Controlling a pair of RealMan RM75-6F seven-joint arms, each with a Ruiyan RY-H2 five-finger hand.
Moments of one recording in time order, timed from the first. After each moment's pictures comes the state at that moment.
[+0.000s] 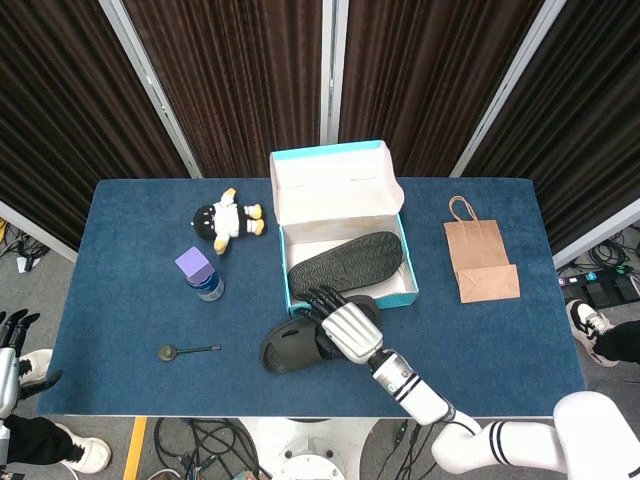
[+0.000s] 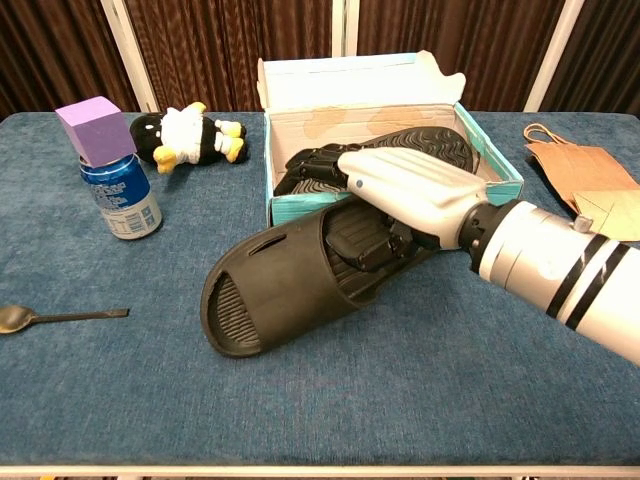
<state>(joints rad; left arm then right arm) 0.03 -1.22 -0.05 -1.51 1.39 1.52 0.02 0.74 -1.74 0.03 -1.45 -1.44 1.10 -0.18</state>
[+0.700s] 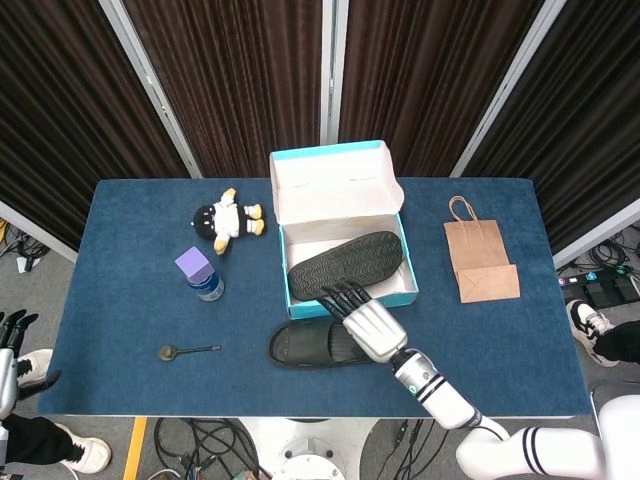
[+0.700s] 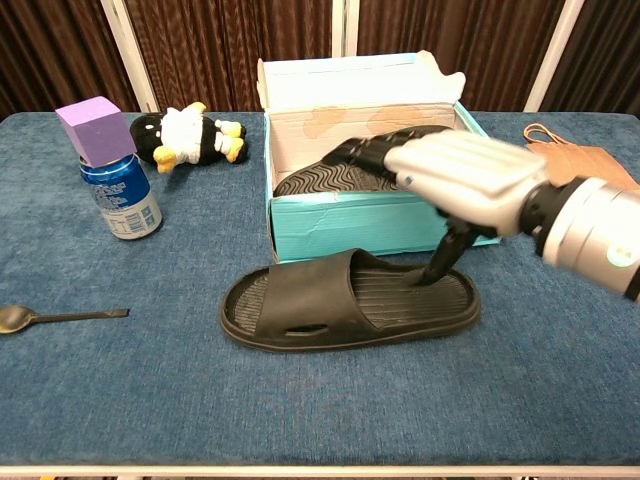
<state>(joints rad) 0.04 -1.22 -0.05 -1.49 1.39 1.53 0.00 0.70 -1.54 0.05 -1.67 -1.34 1.05 -0.47</state>
